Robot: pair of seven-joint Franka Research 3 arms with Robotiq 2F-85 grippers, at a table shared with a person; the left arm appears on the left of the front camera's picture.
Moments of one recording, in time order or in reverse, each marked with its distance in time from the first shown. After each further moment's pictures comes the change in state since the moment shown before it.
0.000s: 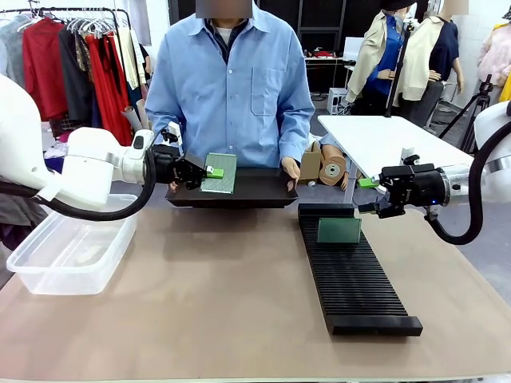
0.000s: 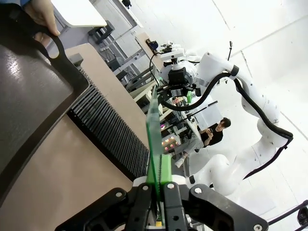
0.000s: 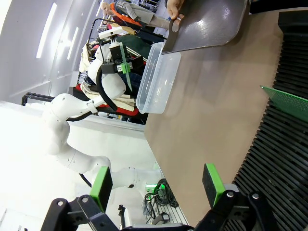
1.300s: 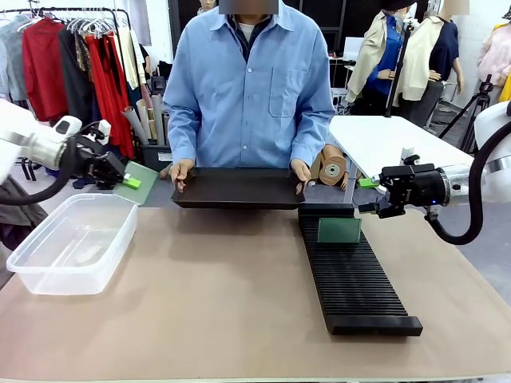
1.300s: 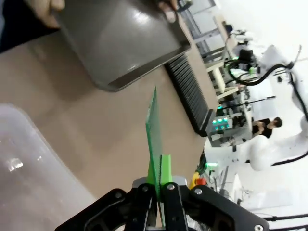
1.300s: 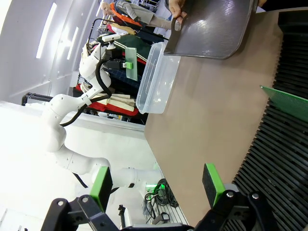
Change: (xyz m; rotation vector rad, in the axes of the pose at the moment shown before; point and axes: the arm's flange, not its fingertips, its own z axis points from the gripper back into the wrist) left arm -0.011 -0.026 0.197 0.417 0.122 0.148; right arm 0.000 0.000 0.000 0.000 -0.001 0.000
